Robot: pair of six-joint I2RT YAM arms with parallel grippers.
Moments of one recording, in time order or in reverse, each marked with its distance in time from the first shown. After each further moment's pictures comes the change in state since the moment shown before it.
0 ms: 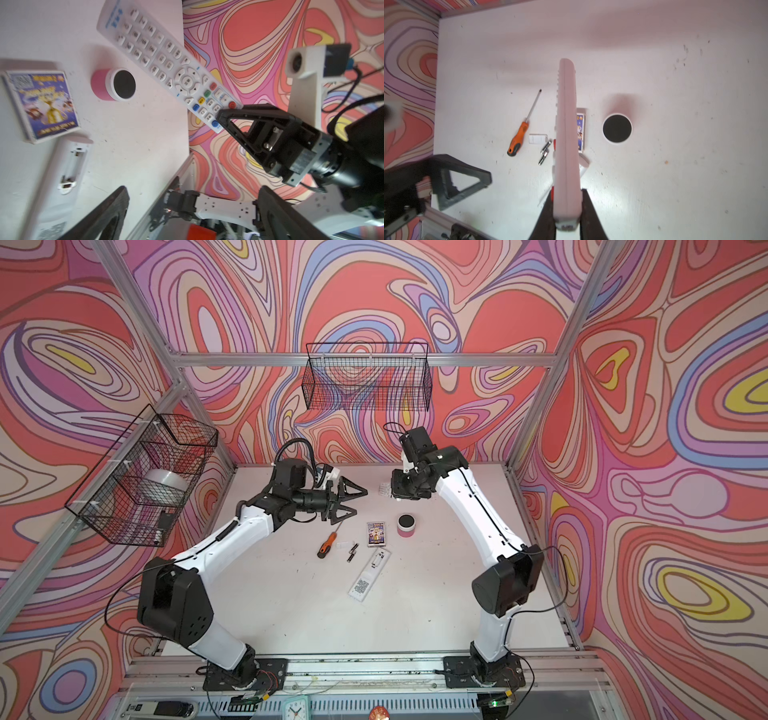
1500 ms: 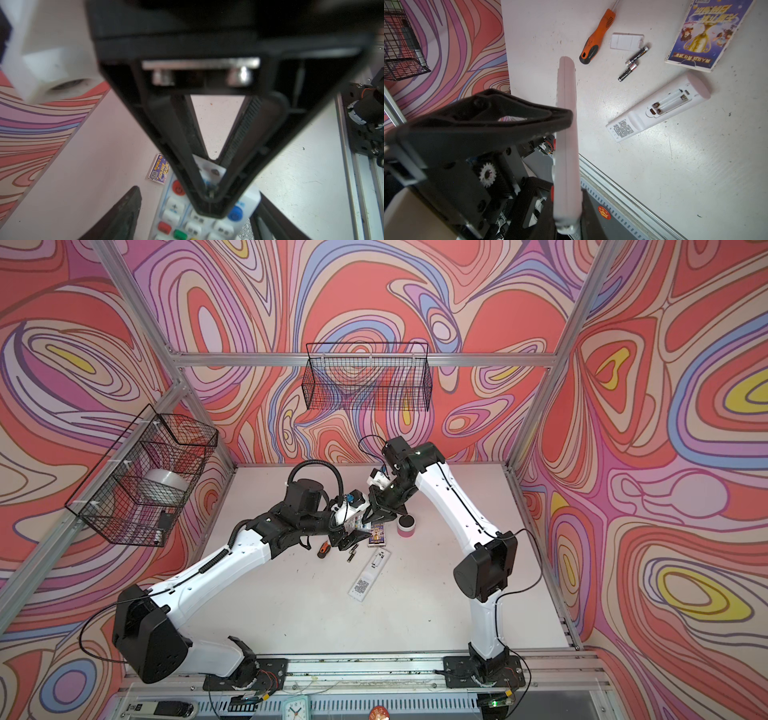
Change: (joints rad) left arm -0.220 -0.170 -0.188 0.018 -0.405 1.300; right arm 0.063 0.099 0.044 -0.220 -0.558 -0.059
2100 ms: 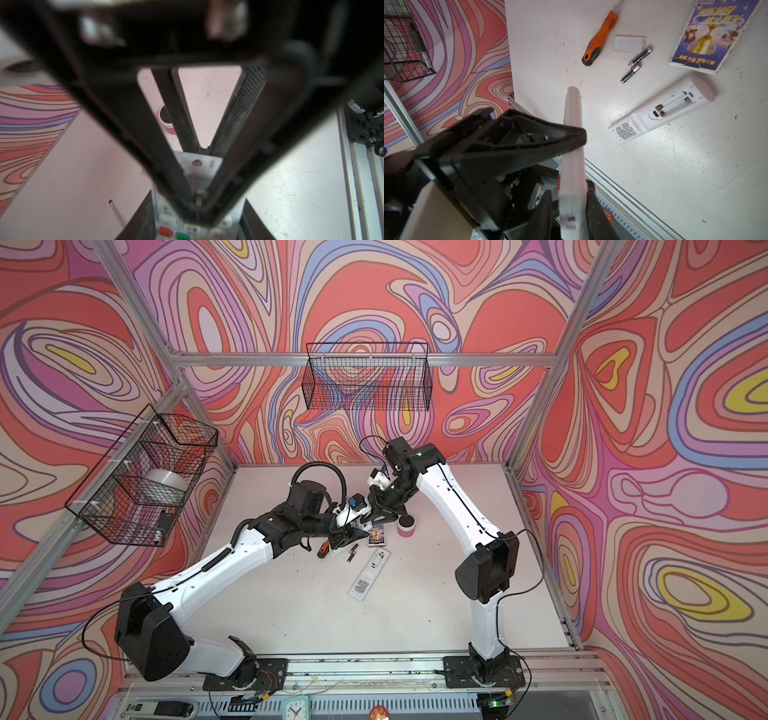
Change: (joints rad) left arm -0.004 0.020 0.003 -0.020 -0.008 -0.010; right arm -0.008 -0.018 -0.037 0.057 -0.012 0.014
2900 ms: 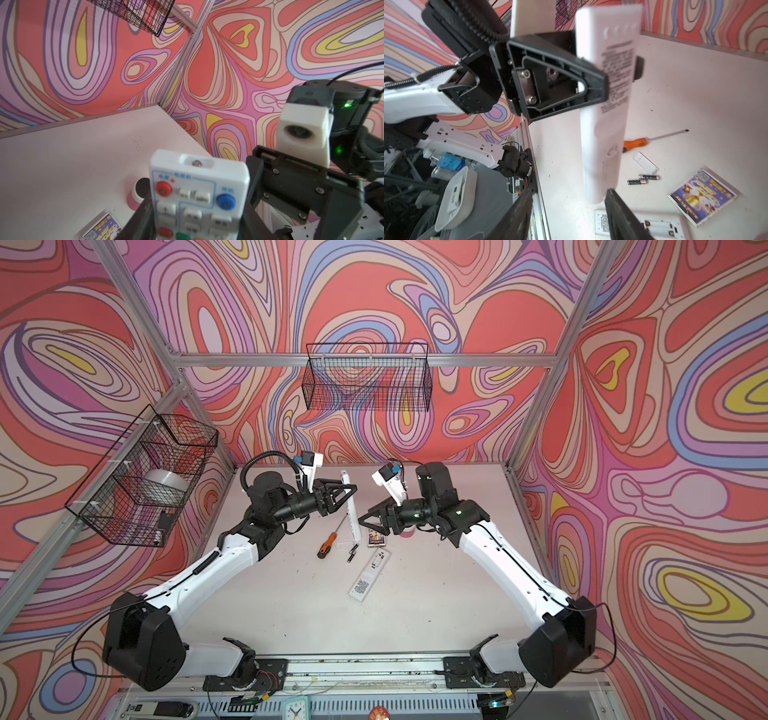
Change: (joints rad) left arm 0.191 -0.070 -0.173 0.768 0.254 -0.985; right arm 0.018 -0.574 -0.823 0.983 -0.114 -0.291
